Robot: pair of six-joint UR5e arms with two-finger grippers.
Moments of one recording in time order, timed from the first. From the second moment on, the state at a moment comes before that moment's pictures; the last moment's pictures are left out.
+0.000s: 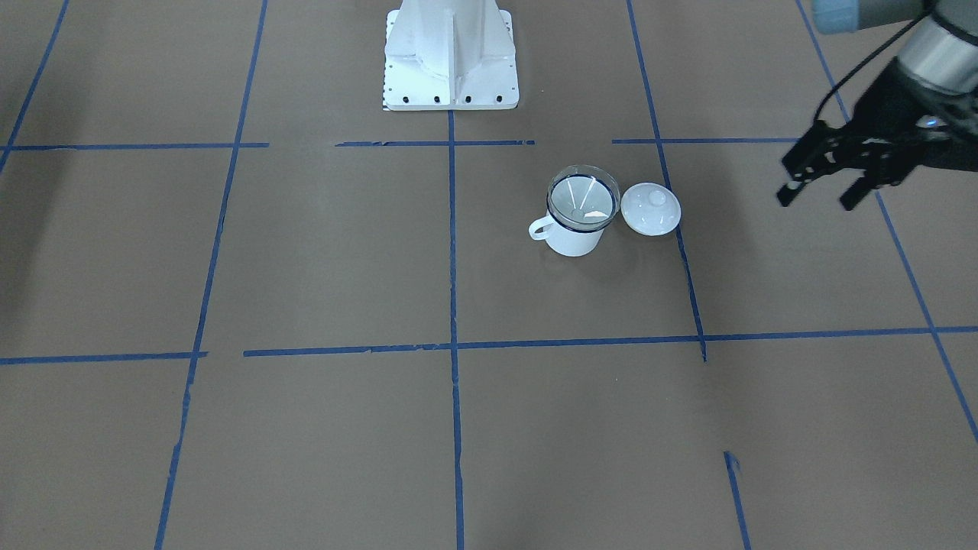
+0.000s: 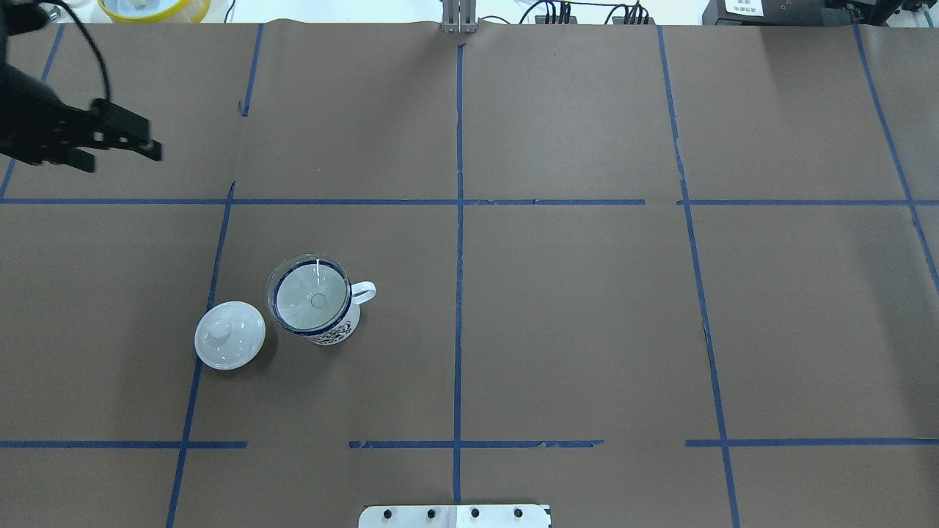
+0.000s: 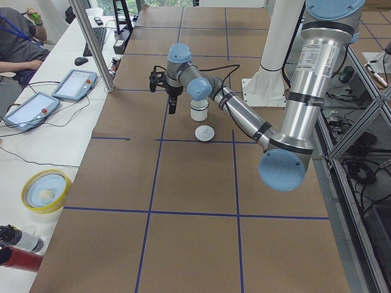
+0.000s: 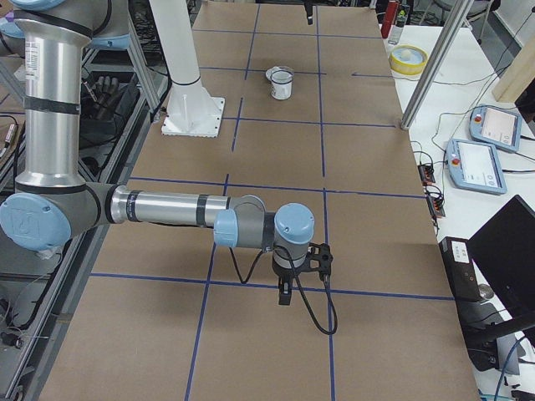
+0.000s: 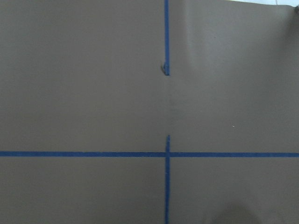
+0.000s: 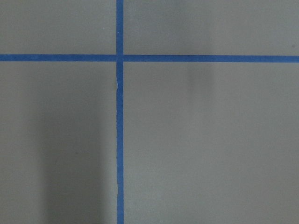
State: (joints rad) left arm -1.00 -1.84 -2.04 -1.67 -2.20 -1.04; right arm 1.57 -1.68 1.66 -1.57 2.29 0.01
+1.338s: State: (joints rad) left arm -0.56 -2.15 -1.86 -1.47 -1.97 -1.41; right arm 1.57 -1.68 1.66 -1.57 2.29 0.01
